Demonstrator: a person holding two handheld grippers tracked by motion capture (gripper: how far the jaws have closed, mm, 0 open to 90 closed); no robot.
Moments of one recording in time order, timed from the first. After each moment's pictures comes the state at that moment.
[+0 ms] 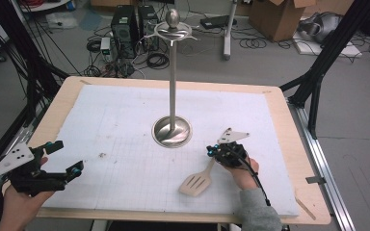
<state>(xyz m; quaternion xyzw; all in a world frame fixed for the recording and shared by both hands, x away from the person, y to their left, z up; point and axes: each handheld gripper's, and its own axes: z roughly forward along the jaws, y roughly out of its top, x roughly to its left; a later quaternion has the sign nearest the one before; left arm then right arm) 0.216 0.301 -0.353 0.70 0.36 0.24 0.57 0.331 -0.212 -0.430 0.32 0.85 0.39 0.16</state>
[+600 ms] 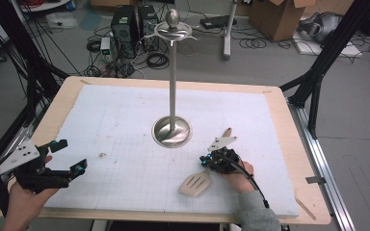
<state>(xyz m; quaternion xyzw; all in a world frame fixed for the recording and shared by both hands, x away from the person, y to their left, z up) 0.224 0.297 -0.358 0.70 0.36 0.23 0.57 0.324 -0.195 -0.440 0.28 0.89 0.36 0.11</state>
